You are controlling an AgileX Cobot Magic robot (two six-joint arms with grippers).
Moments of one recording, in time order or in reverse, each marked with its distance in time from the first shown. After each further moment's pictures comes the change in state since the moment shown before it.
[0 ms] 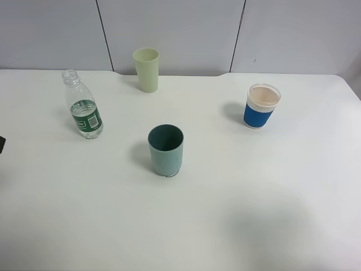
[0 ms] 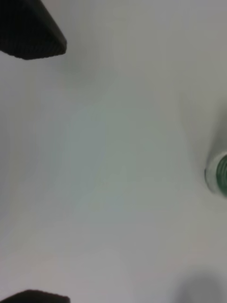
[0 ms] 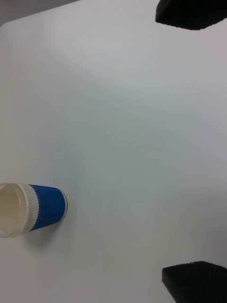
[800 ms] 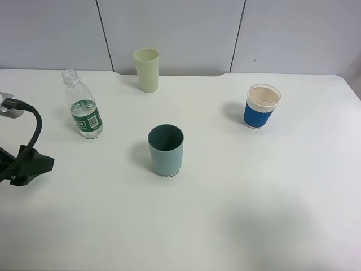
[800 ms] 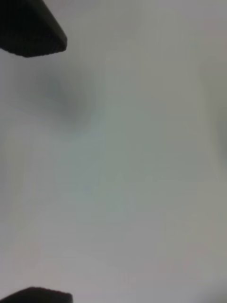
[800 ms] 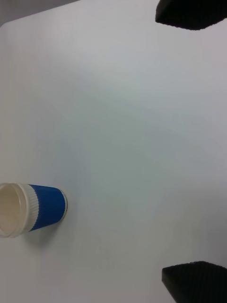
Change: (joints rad) left arm -0.043 0.153 0.347 -0.080 -0.596 -0.006; right arm 0.000 0.000 0.000 0.000 0.000 0.000
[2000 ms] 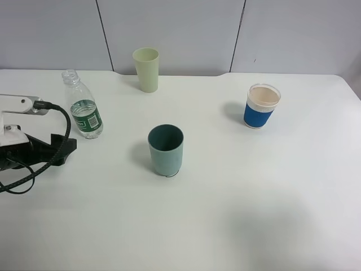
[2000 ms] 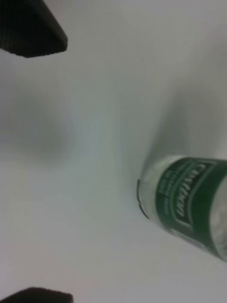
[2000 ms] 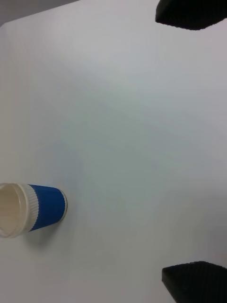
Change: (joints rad) left arm 0.000 0.487 0.127 0.279 -0.855 -0.356; right arm 0.000 0.000 0.000 0.000 0.000 0.000
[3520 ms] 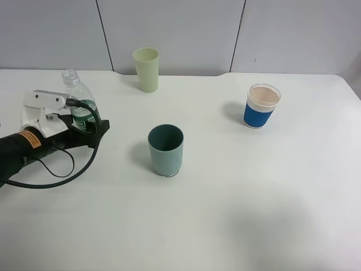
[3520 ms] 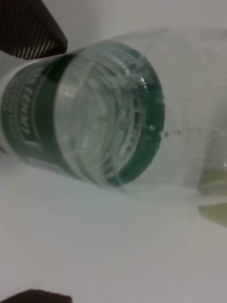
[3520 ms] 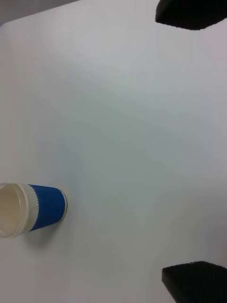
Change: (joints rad) left arm 0.000 0.542 -0.143 0.127 -0.671 -0.003; right arm 0.000 0.000 0.000 0.000 0.000 0.000
